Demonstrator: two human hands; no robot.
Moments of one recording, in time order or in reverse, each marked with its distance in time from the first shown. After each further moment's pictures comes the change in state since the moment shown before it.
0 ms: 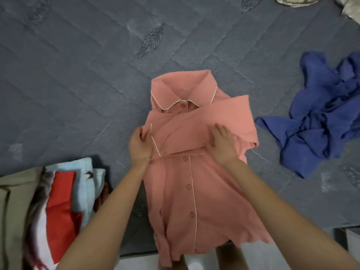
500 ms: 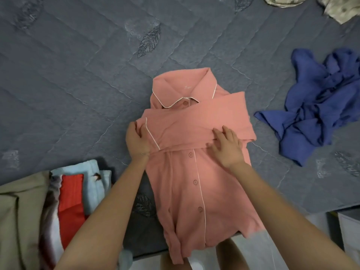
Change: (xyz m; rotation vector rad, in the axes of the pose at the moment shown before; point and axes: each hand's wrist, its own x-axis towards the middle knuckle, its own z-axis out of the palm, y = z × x) left_hand 0.019 -0.014 -0.019 -0.072 0.005 0.062; right_hand -0.031 -0.004 0.013 -0.037 0.062 0.127
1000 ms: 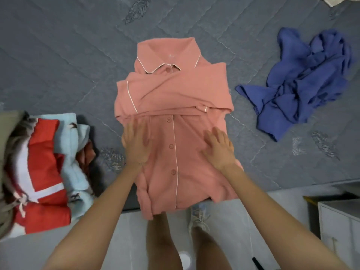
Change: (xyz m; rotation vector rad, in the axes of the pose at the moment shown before) left_hand -0.156 -0.044 0.007 0.486 -0.224 0.163; right_hand -0.097 0.091 0.019 -0.080 -0.092 -0.113
